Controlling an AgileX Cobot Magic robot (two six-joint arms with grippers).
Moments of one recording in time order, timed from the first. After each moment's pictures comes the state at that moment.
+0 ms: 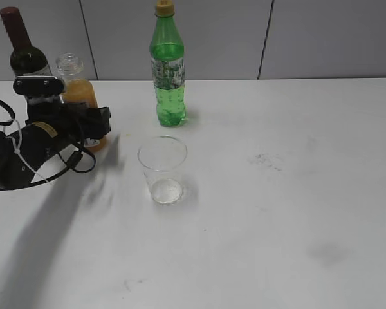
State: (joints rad) left arm -0.31 2.14 -0.87 -0.09 -0.87 -0.03; right arm 0.05 -0.01 -0.50 0.03 1.03 0.01
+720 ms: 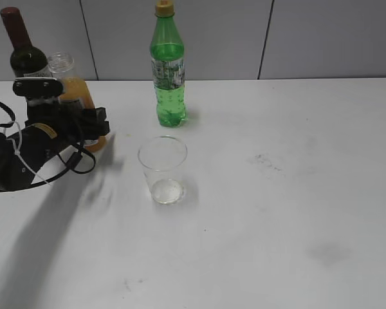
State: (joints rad) left arm -0.31 2.15 -0.87 -0.09 -0.88 -0.03; right arm 0.05 -0.01 -0.50 0.03 1.03 0.01
